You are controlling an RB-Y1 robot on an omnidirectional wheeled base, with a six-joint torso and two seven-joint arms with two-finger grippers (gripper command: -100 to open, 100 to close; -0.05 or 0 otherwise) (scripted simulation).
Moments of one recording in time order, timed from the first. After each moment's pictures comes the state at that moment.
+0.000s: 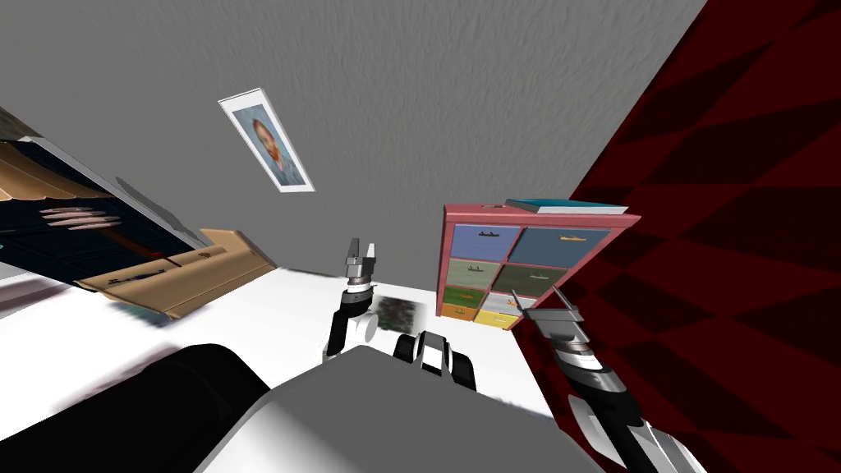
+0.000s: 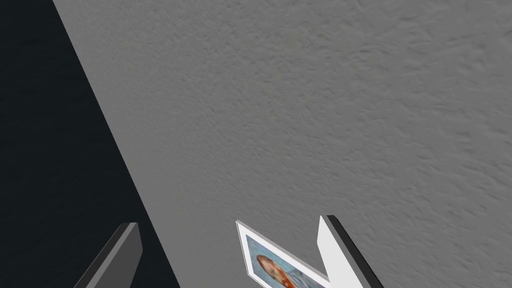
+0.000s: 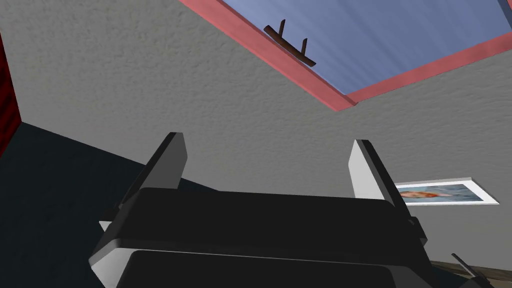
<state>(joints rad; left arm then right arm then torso) 0.50 -0.01 0.00 -2.28 0.11 -0.59 -0.14 0.38 -0.21 -0.34 -1.78 0.54 -0.88 1.35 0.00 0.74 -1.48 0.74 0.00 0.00</state>
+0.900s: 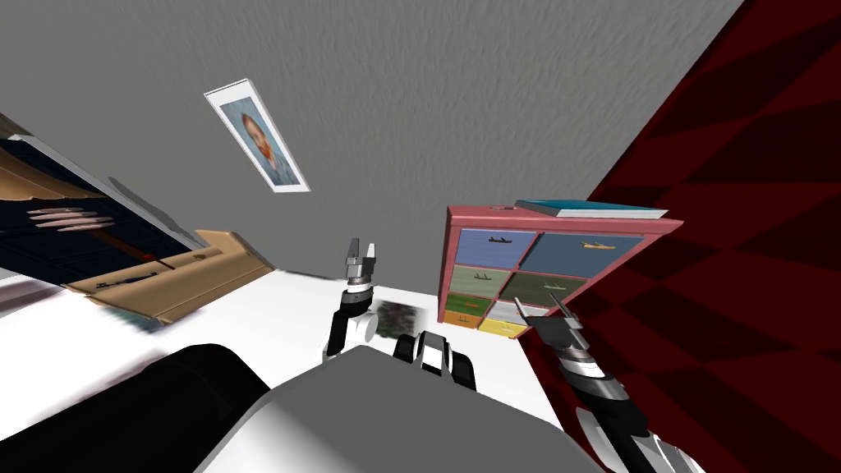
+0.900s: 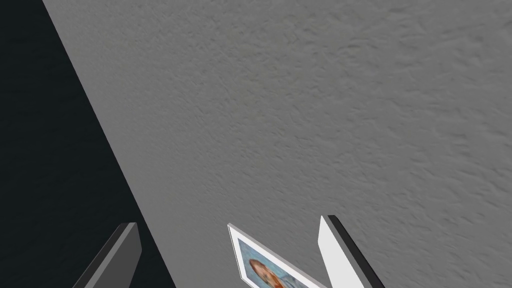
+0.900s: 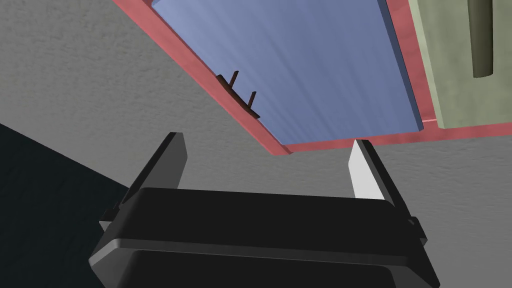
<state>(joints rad) 0.50 -0.01 0.00 -2.28 0.11 -0.59 -0.14 0.36 -0.20 -0.40 -1.65 0.62 -0.95 1.59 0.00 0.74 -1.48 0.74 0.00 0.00</state>
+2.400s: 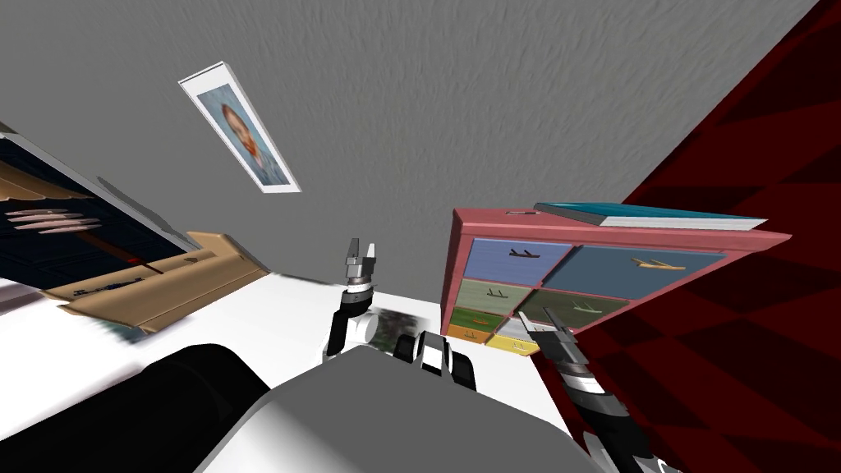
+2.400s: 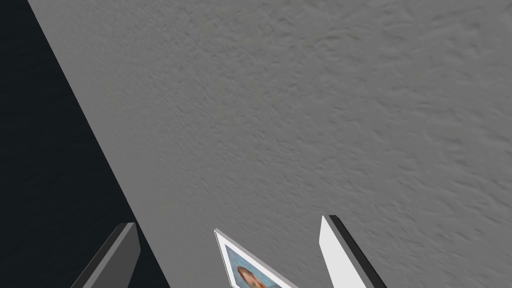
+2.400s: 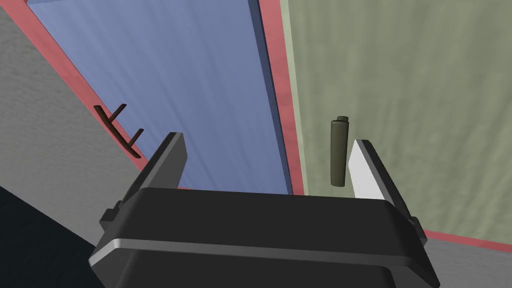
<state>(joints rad) 0.50 -0.01 0.00 -2.28 0.11 -0.59 -0.14 0.31 -0.15 -0.52 -1.44 0.76 -1.05 1.97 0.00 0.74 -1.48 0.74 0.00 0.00</state>
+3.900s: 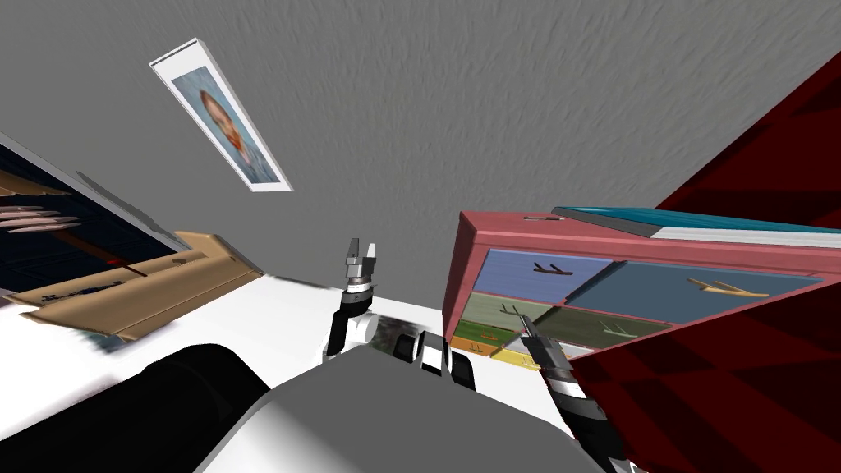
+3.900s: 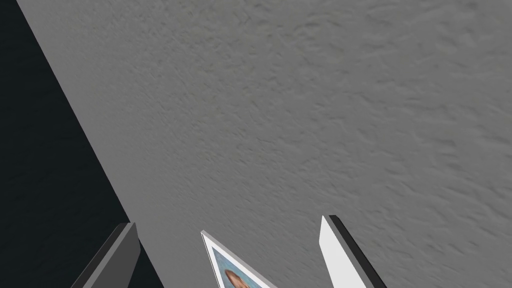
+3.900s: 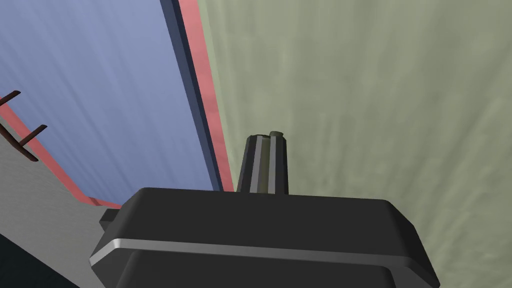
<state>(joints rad) 0.49 -0.01 0.00 -2.28 0.11 -0.59 -0.14 0.29 -0.04 -0.58 -1.33 0.83 -1.11 2.17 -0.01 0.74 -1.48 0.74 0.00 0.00</state>
